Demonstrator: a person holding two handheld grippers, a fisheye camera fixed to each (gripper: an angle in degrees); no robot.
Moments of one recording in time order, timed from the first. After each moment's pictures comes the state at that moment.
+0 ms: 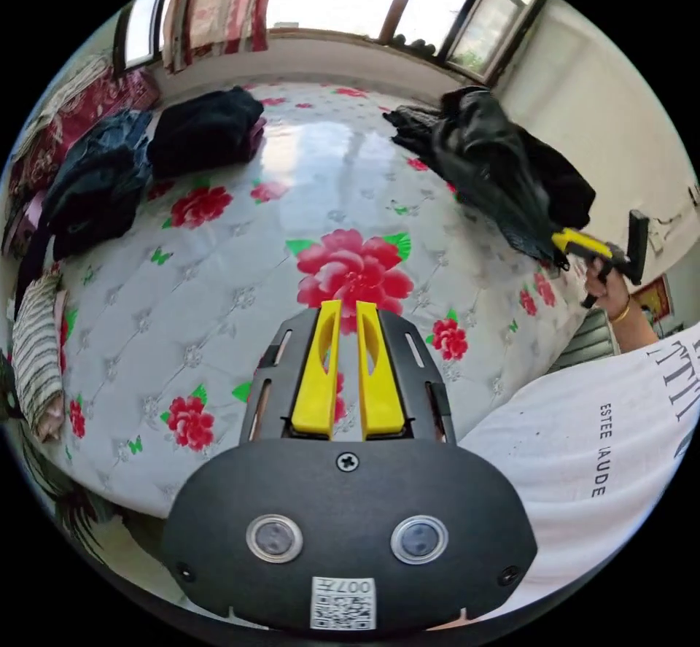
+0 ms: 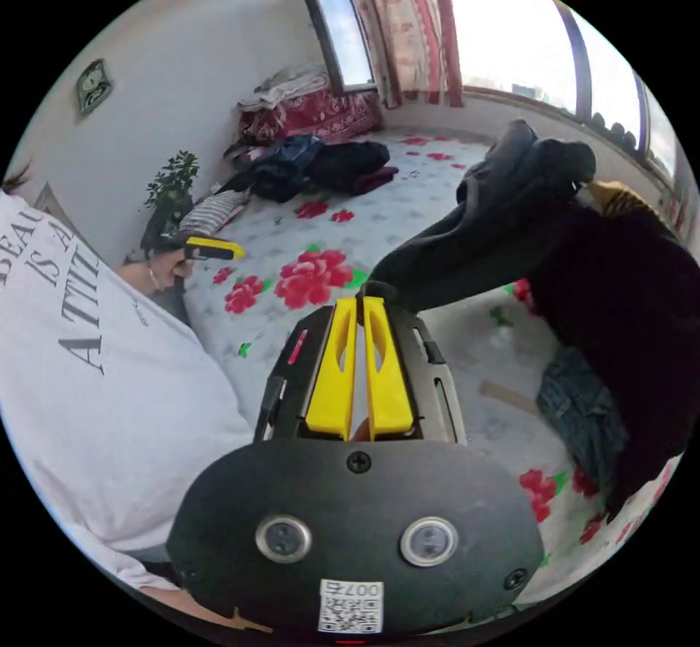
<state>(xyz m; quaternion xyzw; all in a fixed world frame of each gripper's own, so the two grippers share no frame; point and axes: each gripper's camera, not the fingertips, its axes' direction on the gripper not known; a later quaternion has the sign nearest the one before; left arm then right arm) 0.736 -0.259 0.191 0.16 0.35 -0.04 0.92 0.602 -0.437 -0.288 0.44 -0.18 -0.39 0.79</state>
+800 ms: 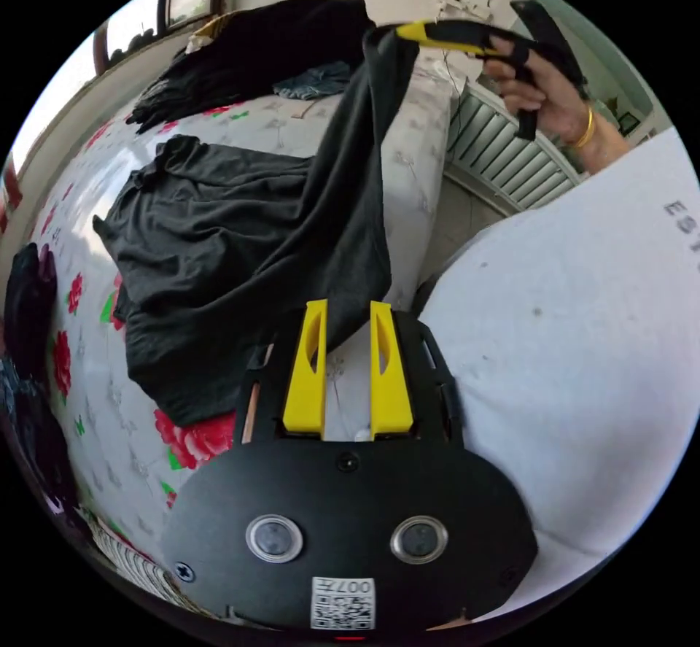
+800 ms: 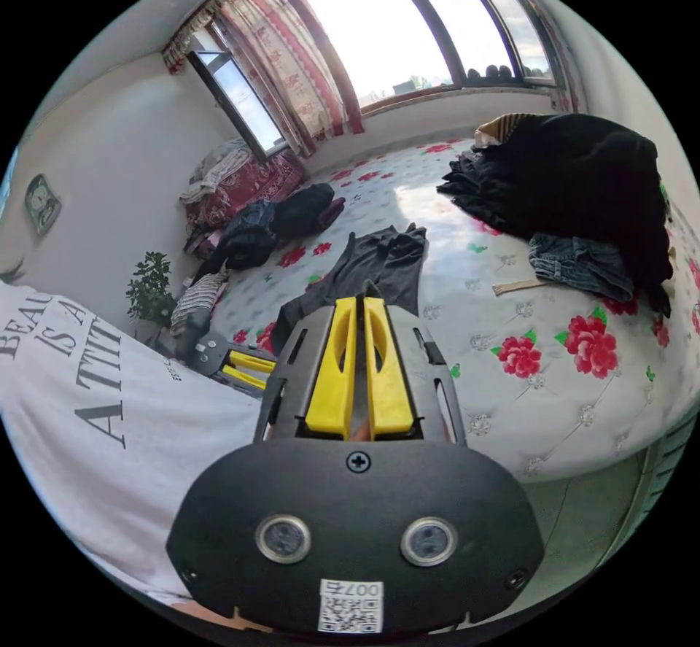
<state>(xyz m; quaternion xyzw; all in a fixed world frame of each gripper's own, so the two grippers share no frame) 0.902 -0.110 0.158 0.15 0.36 0.39 0.83 0.641 -0.255 -0.361 0.51 -0.28 -0.18 0.80</state>
